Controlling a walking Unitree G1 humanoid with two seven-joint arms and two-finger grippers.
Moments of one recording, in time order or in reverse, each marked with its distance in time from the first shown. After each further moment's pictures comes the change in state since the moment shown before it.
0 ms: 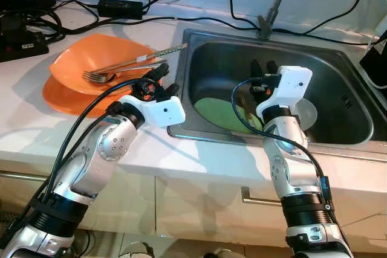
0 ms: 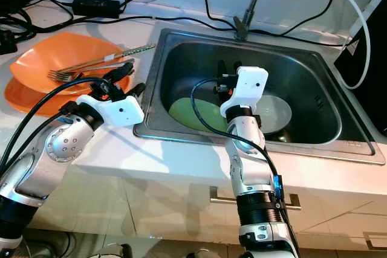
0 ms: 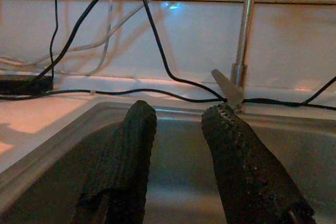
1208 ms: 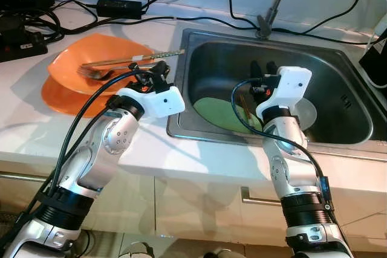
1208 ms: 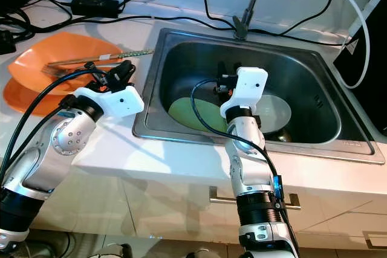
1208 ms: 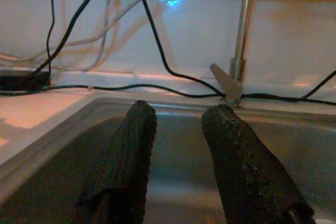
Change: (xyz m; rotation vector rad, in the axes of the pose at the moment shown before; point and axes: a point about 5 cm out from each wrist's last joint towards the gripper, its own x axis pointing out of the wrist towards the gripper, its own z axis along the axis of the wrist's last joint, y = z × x) left arm 0.008 0.009 -0.002 0.025 0.051 0.091; right arm 0.000 0.000 -0.004 -0.001 0.015 -0.003
